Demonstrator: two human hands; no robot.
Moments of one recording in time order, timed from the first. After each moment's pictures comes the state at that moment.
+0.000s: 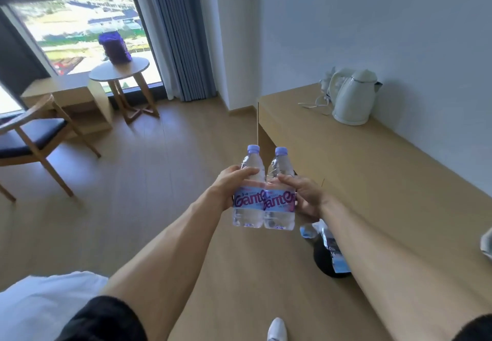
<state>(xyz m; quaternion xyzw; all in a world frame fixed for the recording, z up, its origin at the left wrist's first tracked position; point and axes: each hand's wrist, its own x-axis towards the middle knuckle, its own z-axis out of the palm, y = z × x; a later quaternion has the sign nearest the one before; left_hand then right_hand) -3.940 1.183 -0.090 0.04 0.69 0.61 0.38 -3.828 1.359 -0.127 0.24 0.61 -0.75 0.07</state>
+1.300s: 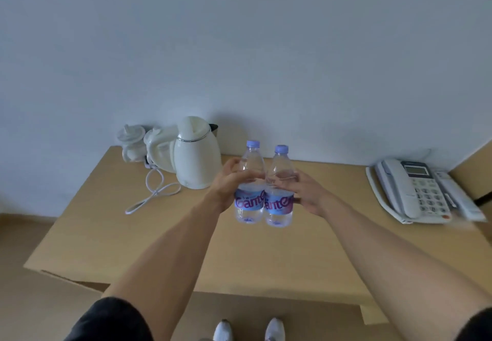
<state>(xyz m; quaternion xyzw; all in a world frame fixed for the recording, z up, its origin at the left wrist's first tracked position) -4.086 1.710 -0.132 0.40 0.47 0.39 0.68 -3.870 1.684 -0.135 0.59 0.42 -0.60 -0.34</state>
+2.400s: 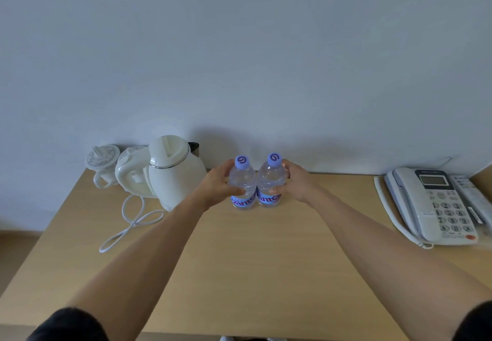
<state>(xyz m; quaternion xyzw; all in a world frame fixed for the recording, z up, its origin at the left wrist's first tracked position) -4.079 1.794 -0.129 0.67 0.51 0.23 0.49 -3.837 1.783 -0.155 0.63 0.56 -0.45 -0.27</state>
